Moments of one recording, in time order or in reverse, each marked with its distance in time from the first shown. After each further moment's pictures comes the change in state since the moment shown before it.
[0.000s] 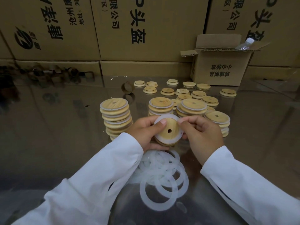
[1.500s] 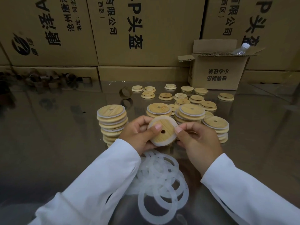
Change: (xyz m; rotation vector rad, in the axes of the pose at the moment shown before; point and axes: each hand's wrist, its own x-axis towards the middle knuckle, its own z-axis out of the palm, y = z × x) left_hand 0.006 -0.004 -0.009 -0.038 0.124 0.167; right_hand -0.001 -0.004 0.002 -0.085 -0.038 0.093
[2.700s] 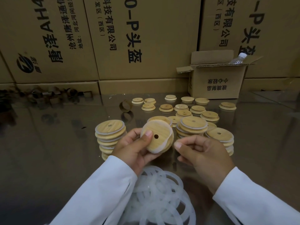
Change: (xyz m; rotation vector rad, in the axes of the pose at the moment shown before) left_hand 0.004 0.008 -0.003 -0.282 0.079 -0.091; right_hand 0.004 -0.004 -0.009 0.160 -0.133 0.025
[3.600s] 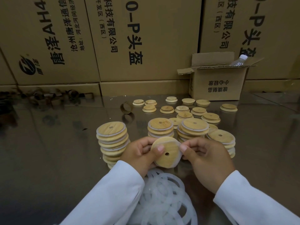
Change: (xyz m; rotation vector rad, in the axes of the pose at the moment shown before) left_hand 0.001 -0.017 -0.004 0.405 -0.072 0.148; right_hand 0.005 0.006 -0.002 -0.318 0.098 -0.144
